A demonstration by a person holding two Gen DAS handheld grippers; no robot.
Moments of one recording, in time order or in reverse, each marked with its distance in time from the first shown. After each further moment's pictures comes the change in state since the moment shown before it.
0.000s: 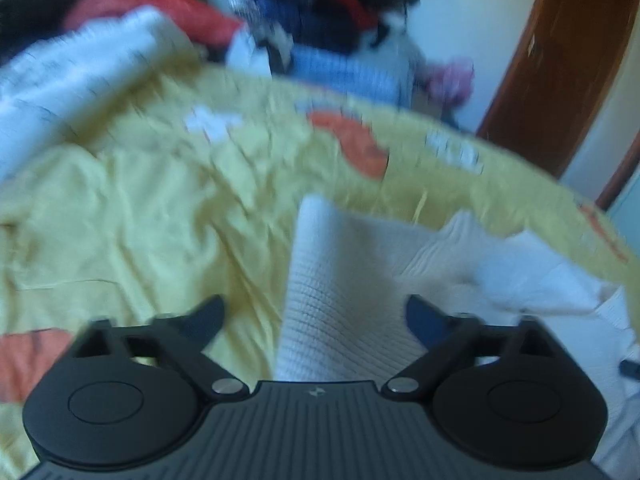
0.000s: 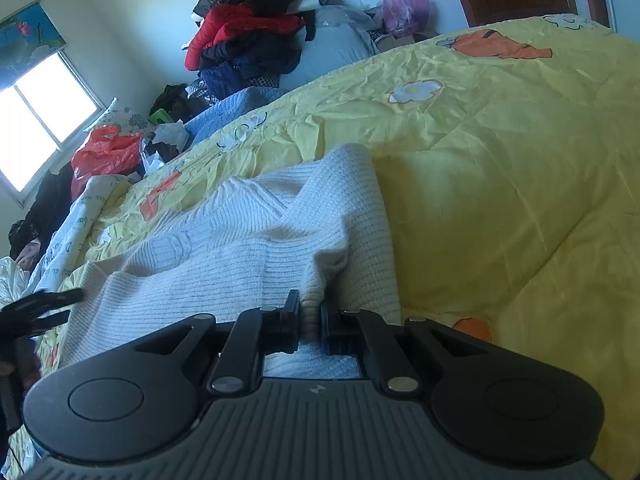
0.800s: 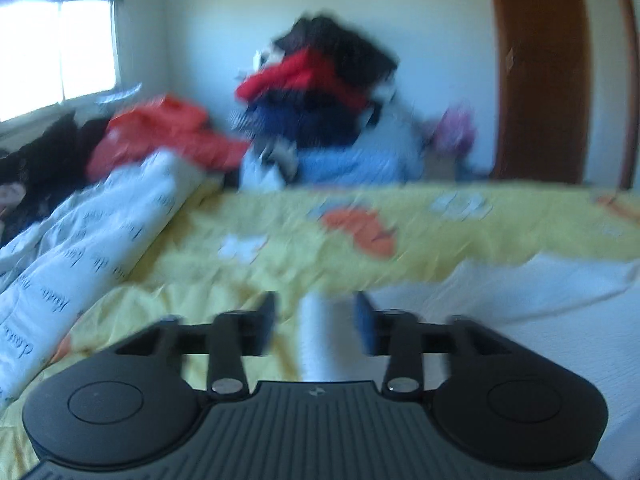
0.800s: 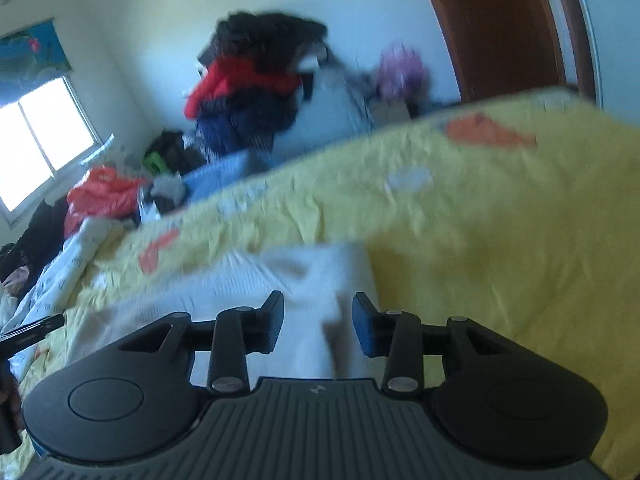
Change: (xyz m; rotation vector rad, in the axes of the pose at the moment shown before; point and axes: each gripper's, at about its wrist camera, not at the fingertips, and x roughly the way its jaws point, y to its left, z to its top) left arm -0.065 -0.040 -0.012 0.239 -0.361 0.145; right arm -0.034 0.027 0.020 -0.076 -0.205 -0.049
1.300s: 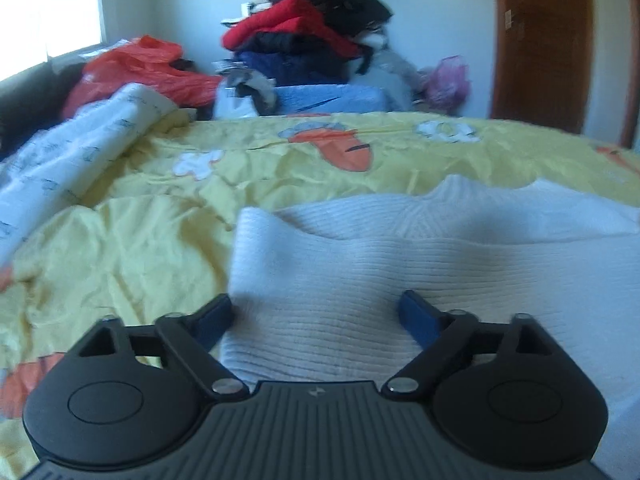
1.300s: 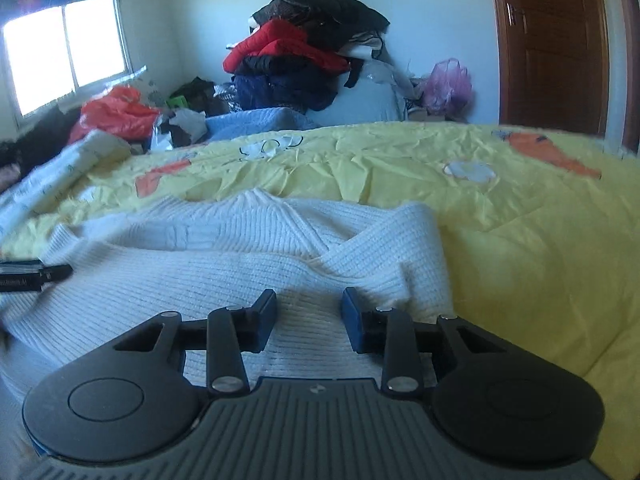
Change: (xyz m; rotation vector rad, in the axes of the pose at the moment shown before) left arm 0.058 -0.024 -0.049 0.006 0.174 0.028; right arm 0.066 0.031 -0.041 -0.290 0.047 -0.036
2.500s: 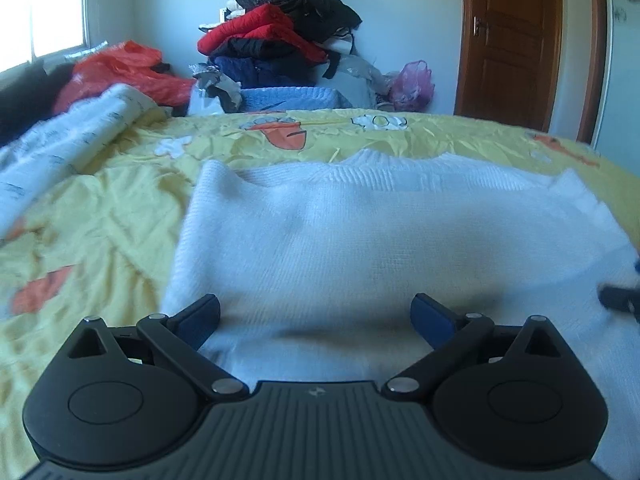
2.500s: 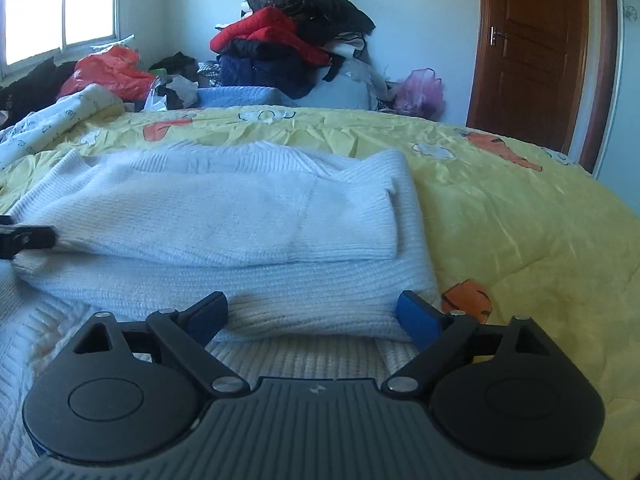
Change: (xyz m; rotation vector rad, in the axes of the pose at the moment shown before) left arm -0.104 -0.030 -0.055 0.008 -0.013 -0.103; right arm -0.069 0.041 -0.057 -0.086 0.025 -0.141
